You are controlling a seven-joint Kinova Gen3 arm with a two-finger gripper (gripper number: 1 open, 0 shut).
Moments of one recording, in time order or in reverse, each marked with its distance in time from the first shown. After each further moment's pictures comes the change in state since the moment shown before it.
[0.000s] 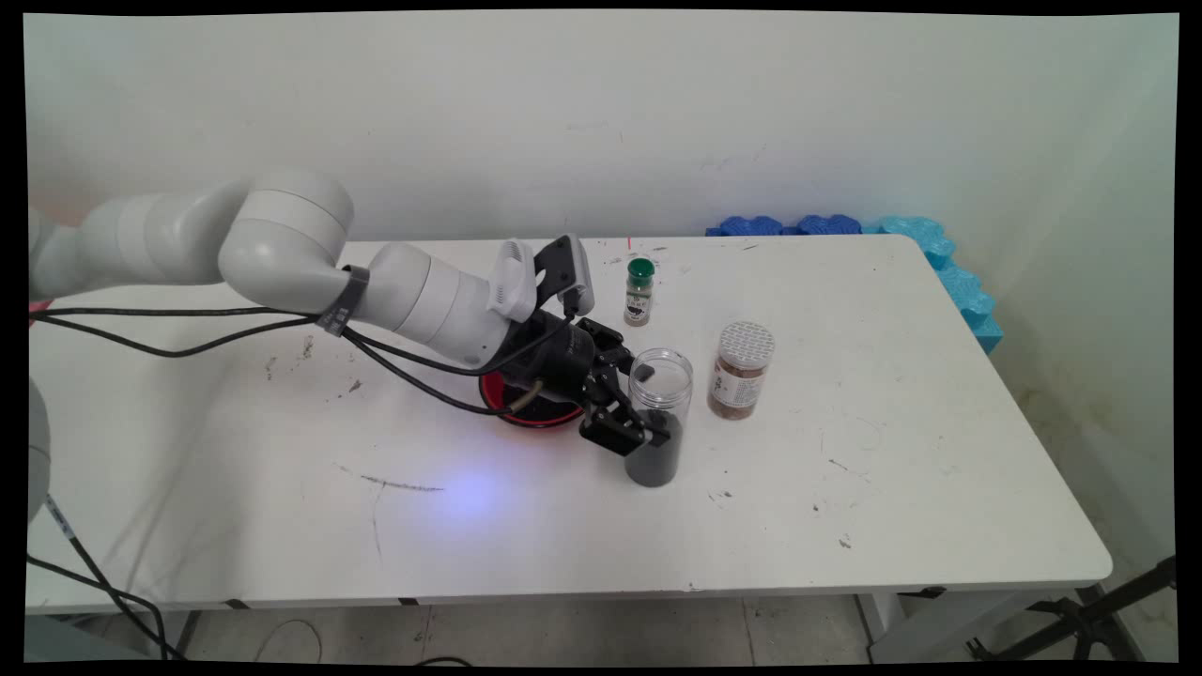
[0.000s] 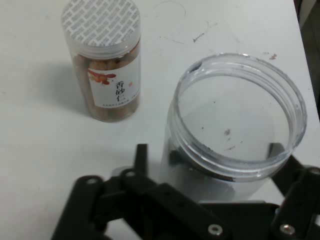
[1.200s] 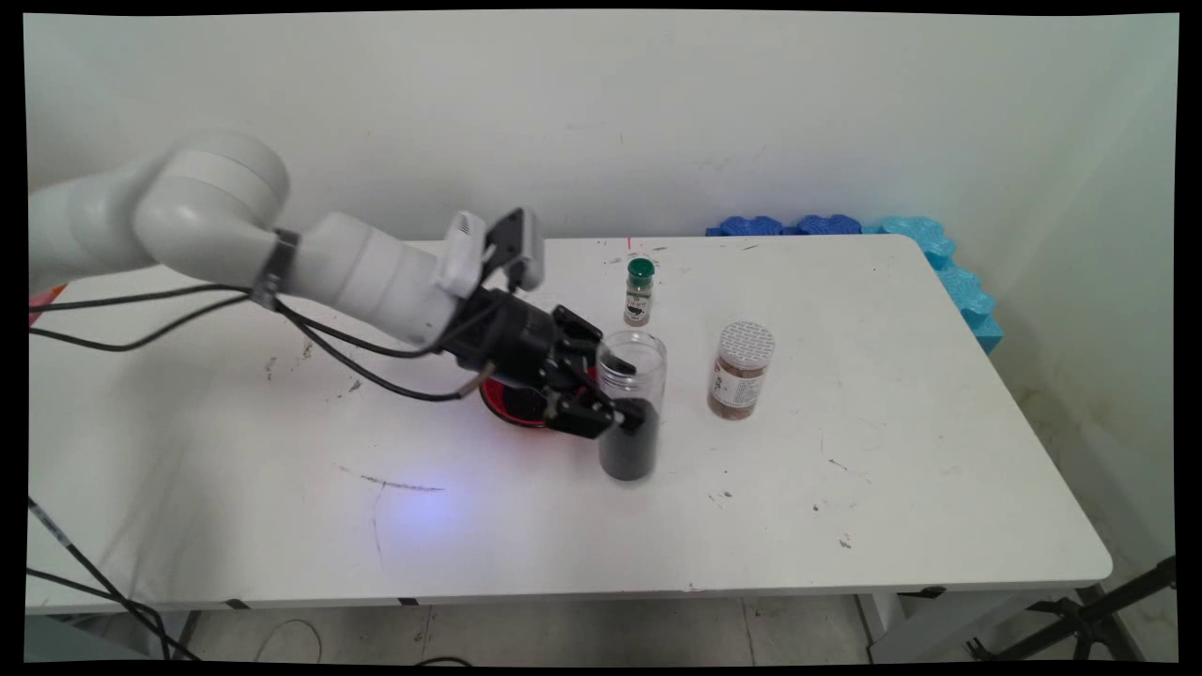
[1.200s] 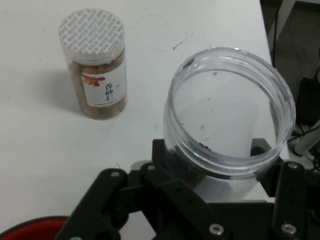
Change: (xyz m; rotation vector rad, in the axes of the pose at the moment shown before) arm 0.001 0.004 -0.058 -0.036 0.026 0.014
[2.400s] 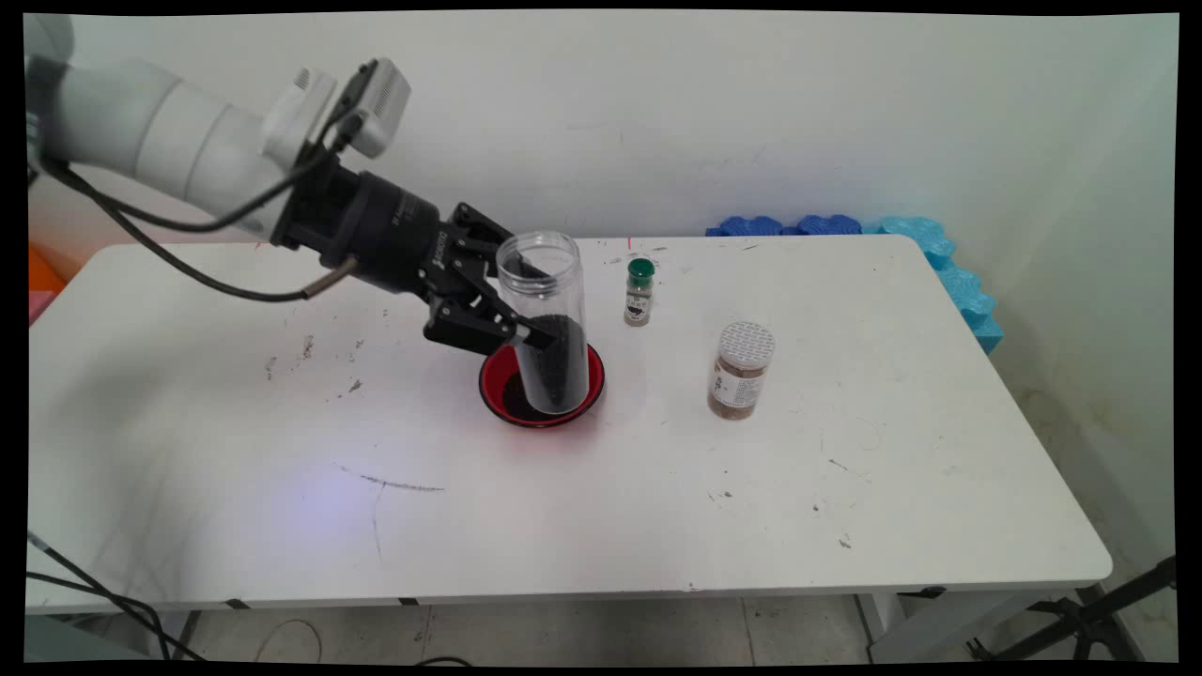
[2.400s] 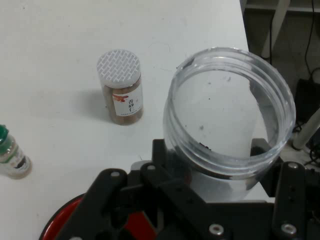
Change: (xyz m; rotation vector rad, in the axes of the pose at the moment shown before) arm 0.039 0.004 -0.127 0.029 0.016 0.059
